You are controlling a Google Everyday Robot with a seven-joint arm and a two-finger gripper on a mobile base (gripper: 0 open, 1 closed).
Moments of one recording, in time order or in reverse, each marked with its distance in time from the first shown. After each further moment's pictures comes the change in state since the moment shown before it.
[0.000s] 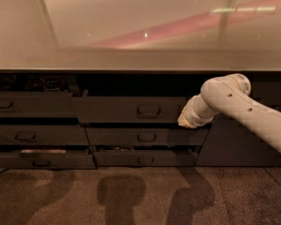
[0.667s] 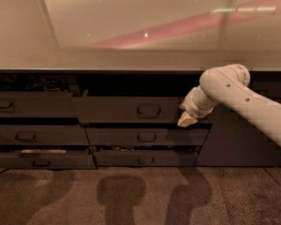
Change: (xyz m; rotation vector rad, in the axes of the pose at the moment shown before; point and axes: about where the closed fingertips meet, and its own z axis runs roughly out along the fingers) arm -0.003 -0.024 -0.010 0.017 0.018 0.032
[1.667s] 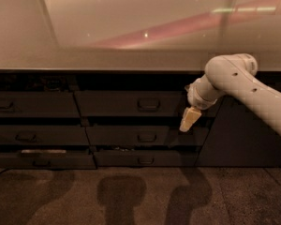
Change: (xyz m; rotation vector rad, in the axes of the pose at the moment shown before) arm -0.009 -0.018 -0.027 0.004 -0.028 0.025
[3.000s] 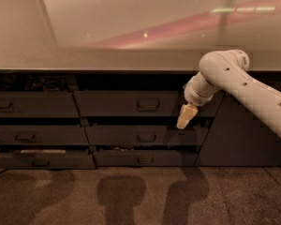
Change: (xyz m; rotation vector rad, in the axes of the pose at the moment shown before) arm -0.005 -0.011 0.013 -0.032 0.026 0.038
